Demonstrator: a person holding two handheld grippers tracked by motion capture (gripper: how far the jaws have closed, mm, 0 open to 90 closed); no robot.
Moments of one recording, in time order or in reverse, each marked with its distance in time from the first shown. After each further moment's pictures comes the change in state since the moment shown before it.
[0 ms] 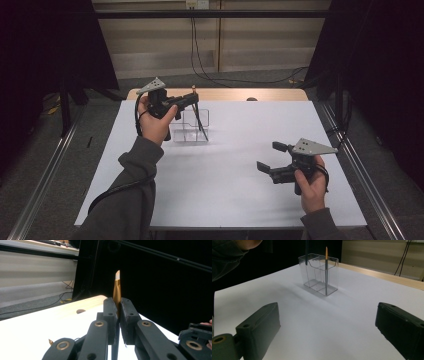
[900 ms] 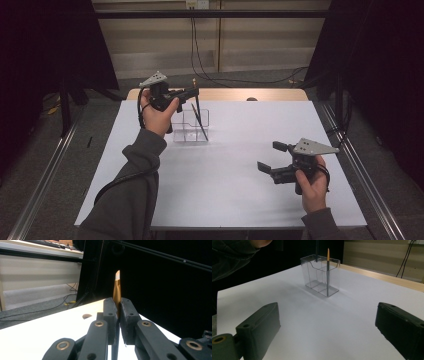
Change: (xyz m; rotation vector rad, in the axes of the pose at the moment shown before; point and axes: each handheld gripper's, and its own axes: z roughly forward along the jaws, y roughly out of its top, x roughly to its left) left arm 0.013 0.009 0.013 -0.006 0.031 0.012; right arm 0.000 0.001 -0.002 -0.007 0.014 -0.009
